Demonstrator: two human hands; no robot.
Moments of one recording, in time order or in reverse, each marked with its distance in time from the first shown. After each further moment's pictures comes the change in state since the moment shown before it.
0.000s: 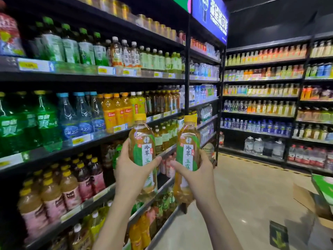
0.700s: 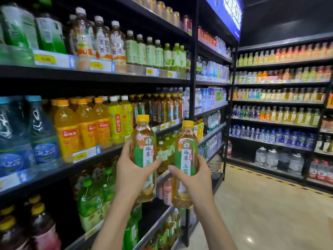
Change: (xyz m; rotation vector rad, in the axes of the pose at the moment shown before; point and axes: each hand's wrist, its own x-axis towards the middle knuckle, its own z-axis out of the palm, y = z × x) left_hand 0.242 -0.091 0.166 -0.017 0.002 -0.024; right_hand 0.278 0.118 0.053 0.013 -0.077 0.042
